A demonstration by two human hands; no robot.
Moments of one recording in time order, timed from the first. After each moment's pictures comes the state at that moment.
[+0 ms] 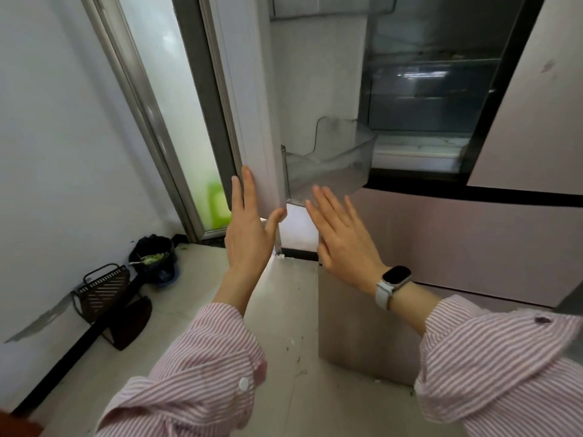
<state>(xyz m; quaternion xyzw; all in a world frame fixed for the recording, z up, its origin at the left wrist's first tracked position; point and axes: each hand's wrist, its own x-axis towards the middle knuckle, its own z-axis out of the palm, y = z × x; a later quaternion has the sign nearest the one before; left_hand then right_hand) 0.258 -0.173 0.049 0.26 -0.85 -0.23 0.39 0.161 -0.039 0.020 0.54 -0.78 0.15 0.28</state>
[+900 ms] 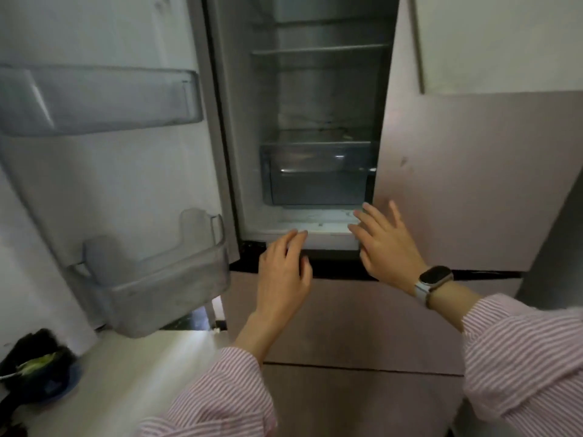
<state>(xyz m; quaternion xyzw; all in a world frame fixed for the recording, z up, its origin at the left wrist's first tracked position) 0.039 -0.053 0.059 0.02 -0.89 -0.18 0.41 -0.073 0.117 0.087 0.38 -0.85 -0.04 0.35</state>
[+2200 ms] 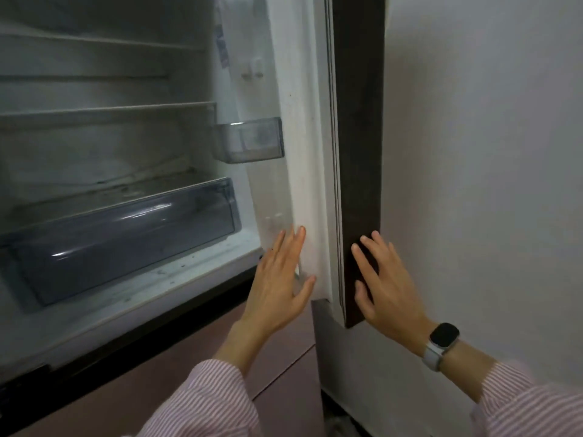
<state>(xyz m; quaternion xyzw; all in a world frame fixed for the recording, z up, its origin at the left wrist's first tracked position) -0.002 0.141 0.098 -0.41 -0.85 -0.22 0.25 0.077 0.331 0.065 0.06 -0.88 0.04 0.48</state>
